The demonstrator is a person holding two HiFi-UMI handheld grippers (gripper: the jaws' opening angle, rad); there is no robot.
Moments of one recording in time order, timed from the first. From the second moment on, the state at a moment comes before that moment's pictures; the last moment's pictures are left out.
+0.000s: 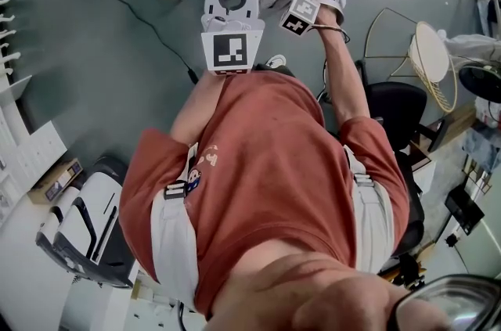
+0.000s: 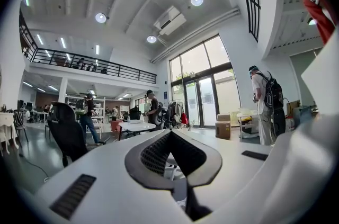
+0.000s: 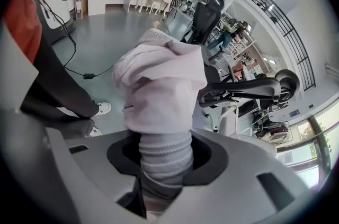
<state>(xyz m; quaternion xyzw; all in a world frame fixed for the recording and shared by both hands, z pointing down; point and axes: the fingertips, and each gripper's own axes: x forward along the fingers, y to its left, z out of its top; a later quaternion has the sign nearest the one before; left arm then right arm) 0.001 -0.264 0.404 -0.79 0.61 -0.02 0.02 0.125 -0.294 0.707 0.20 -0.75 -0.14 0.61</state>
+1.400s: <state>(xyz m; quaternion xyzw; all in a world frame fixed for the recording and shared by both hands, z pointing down) 0.018 -0.271 0.390 -0.81 0.58 -0.03 0.04 0.155 -0.278 0.563 0.48 -0.83 0.03 0.28</state>
